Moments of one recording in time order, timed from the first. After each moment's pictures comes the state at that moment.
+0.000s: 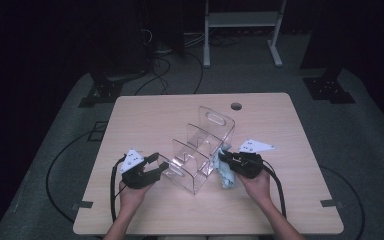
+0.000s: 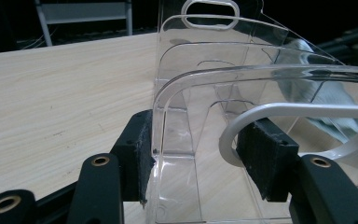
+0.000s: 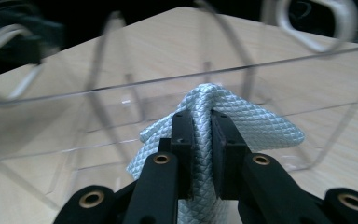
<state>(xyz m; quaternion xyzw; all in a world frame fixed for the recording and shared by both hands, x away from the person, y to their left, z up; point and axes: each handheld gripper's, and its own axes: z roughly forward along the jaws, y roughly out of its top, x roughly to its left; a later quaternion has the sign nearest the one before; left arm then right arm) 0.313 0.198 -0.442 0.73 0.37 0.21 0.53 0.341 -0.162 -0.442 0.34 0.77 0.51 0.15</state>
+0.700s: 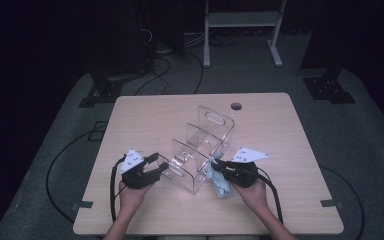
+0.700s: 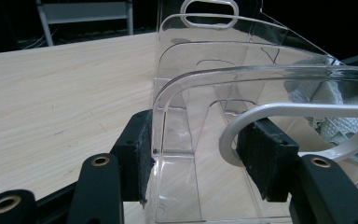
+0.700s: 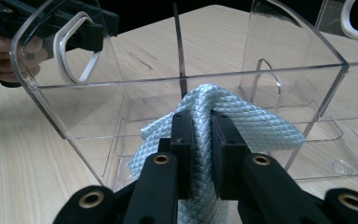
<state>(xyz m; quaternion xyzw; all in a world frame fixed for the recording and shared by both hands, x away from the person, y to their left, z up) 0.313 0.198 -0.441 0.74 0.37 0.21 0.53 0.321 -0.147 -0.442 0.30 0.79 0.52 0.14</state>
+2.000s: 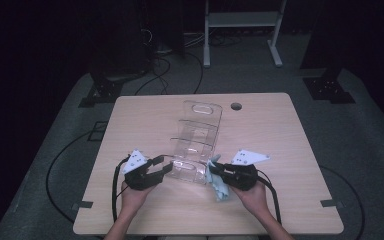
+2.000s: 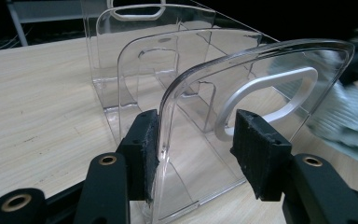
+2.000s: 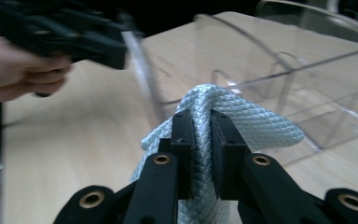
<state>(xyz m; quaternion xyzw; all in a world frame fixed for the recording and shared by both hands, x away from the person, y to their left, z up) 0.311 0.191 -0.442 0.75 0.34 0.18 0.54 0.304 -0.141 -0.432 0.28 0.79 0.53 0.11</state>
